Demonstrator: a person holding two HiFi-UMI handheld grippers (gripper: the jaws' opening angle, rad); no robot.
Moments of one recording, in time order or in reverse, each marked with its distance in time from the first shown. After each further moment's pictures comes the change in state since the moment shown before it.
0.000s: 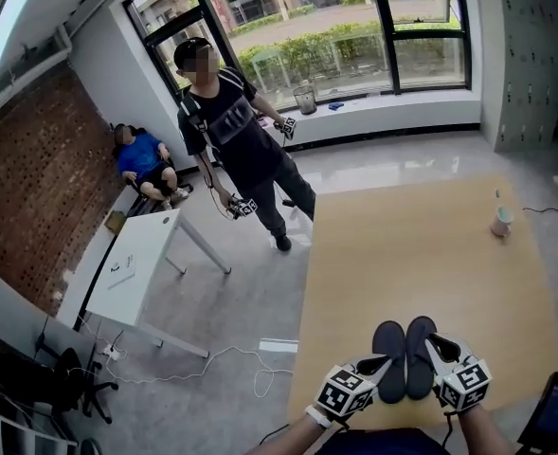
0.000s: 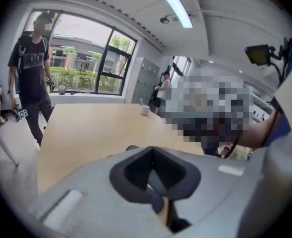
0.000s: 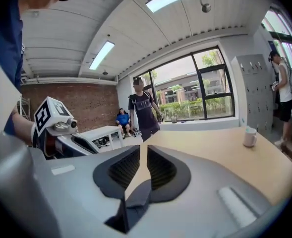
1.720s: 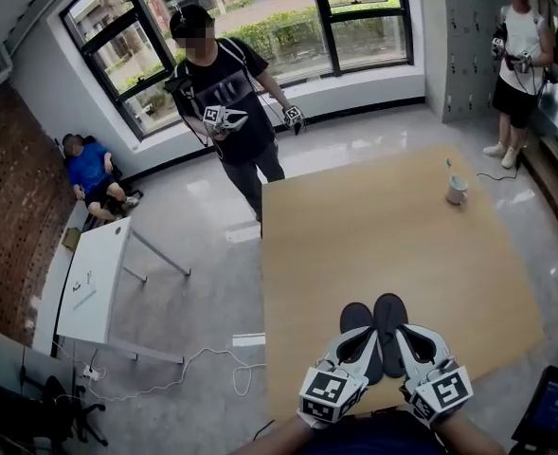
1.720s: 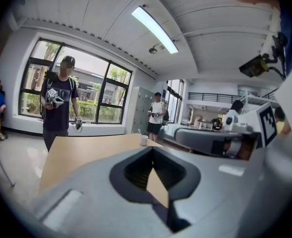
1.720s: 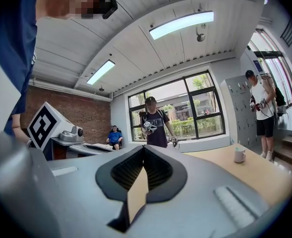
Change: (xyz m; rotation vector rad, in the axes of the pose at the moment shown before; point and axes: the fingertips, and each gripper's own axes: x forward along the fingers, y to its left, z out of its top) left arm -0.008 -0.046 0.078 0.144 -0.327 0.063; right arm -0.061 0.037 0.076 -0.029 -0.254 -0.154
